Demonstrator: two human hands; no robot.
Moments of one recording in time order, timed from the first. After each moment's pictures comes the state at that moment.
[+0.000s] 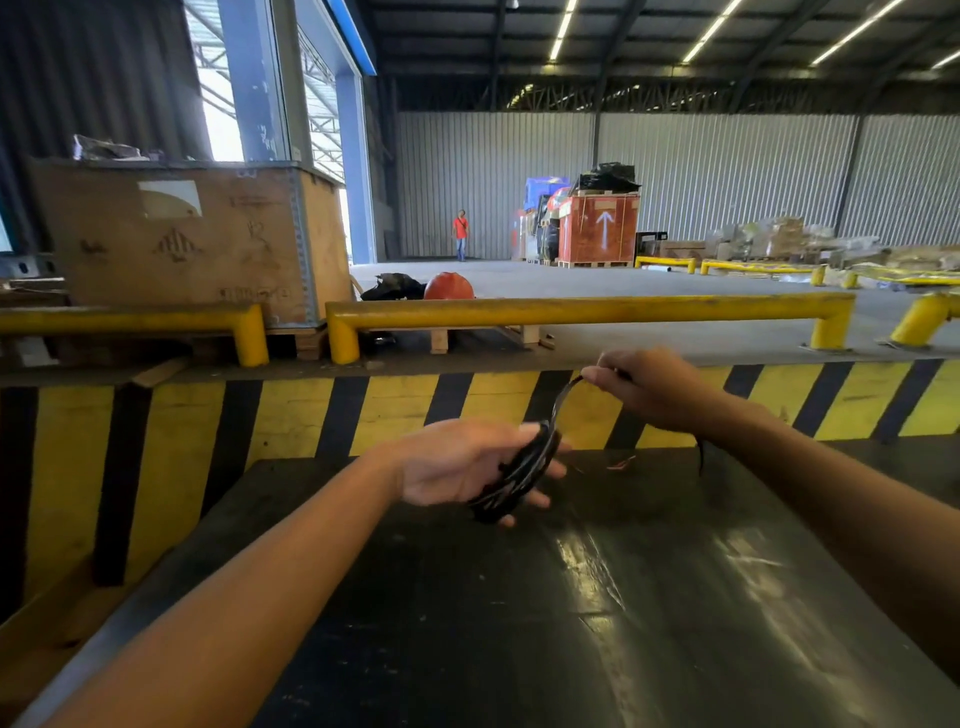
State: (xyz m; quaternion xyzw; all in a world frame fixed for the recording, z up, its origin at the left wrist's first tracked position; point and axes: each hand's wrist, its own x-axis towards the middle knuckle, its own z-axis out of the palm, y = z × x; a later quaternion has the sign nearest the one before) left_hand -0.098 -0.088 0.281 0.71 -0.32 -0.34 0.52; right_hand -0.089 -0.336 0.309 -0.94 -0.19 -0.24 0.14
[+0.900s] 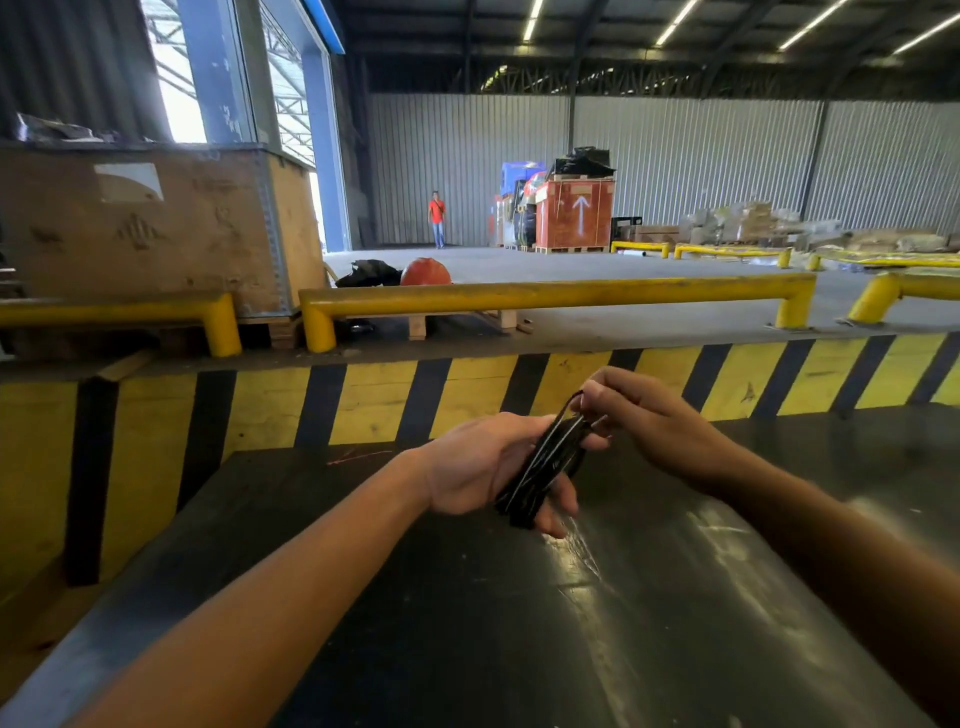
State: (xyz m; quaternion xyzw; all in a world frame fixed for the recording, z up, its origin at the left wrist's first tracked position) left_hand -0.129 -0.121 0.268 0.63 -0.38 -0.38 0.56; right_hand -0.170 -0.323 0.279 -0.85 -0.23 -0.16 0.44
